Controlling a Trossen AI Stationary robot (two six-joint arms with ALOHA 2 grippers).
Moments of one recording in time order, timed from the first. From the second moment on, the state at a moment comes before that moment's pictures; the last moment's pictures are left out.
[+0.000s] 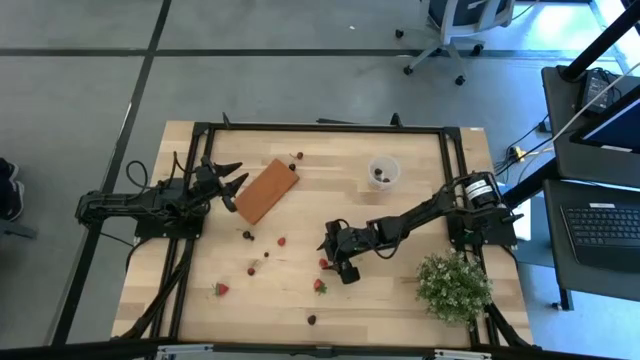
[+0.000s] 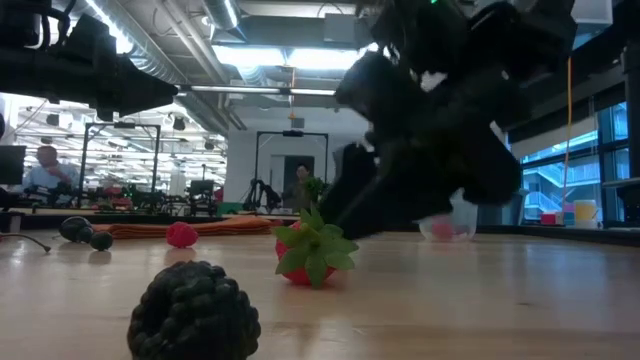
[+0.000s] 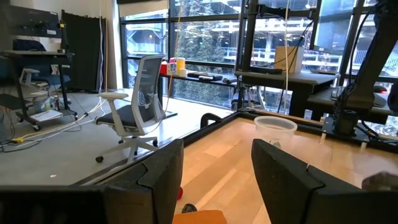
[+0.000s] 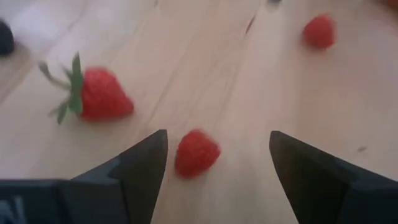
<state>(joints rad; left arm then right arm) 0.04 0.00 0.01 0.08 -0.58 -0.02 0.25 1.96 0.93 0.36 -0.02 -0.11</state>
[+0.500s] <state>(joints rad) 0.04 0.00 0.01 0.08 -0.58 -0.02 0.25 2.01 0.93 0.37 -0.04 -0.11</state>
